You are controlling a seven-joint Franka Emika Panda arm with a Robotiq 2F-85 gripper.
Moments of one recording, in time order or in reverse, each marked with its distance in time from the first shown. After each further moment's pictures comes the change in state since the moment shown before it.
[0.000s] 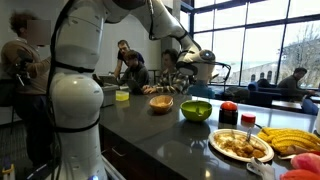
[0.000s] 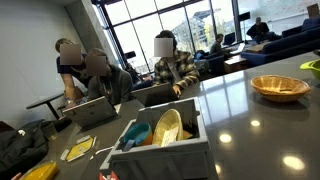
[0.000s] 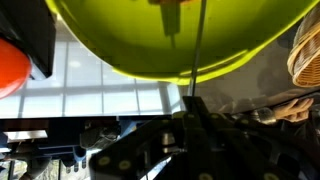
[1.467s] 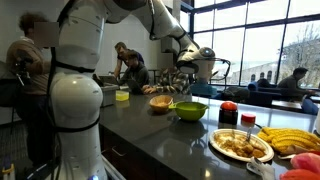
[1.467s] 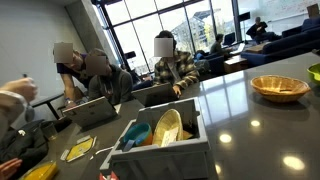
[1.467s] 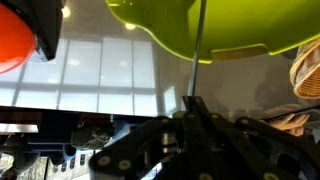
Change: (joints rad) arm -0.018 0.005 0.034 0.022 -0.087 0.035 -0.007
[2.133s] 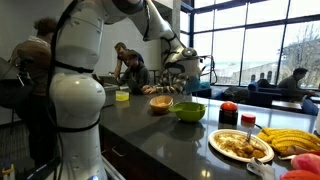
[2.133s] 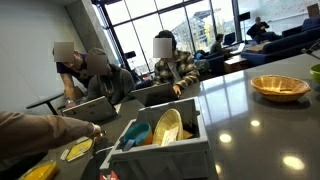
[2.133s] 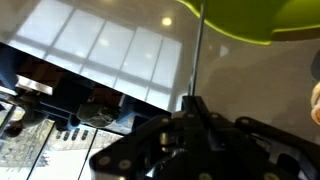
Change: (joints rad) arm 0.082 -0.003 0.078 -0.005 0.131 0.284 -0.260
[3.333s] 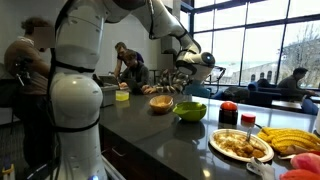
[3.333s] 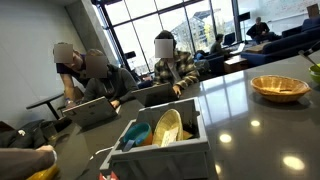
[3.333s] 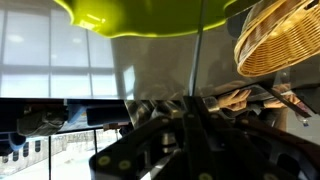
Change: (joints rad) arm -0.087 -0.004 -0.071 0.002 -0.006 -0.510 0.121
